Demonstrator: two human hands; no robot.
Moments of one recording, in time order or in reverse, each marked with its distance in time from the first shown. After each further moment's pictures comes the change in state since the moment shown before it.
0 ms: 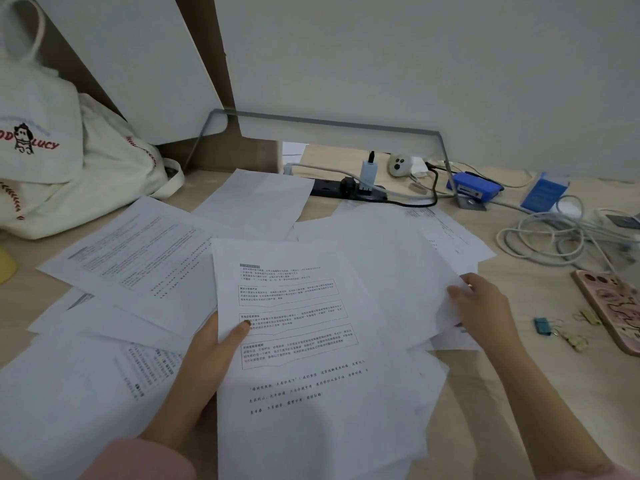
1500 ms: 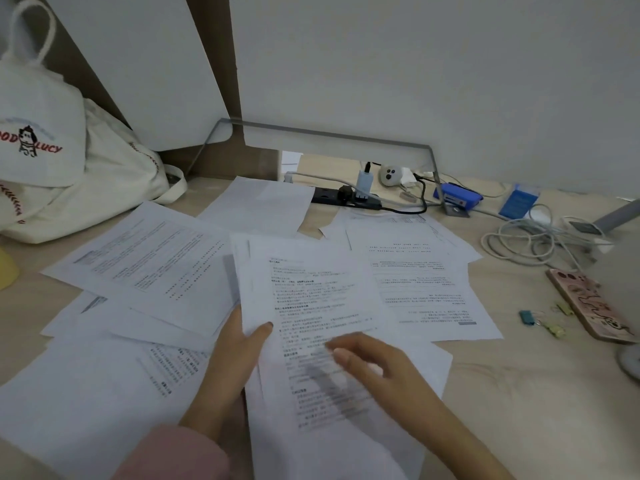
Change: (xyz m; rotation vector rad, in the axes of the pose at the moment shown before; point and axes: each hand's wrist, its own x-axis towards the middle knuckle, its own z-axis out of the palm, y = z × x) left_hand -0.004 0.002 -0.007 -0.115 -0.084 0.034; right_hand -0.140 -0.047 0.057 0.172 -0.526 -0.386
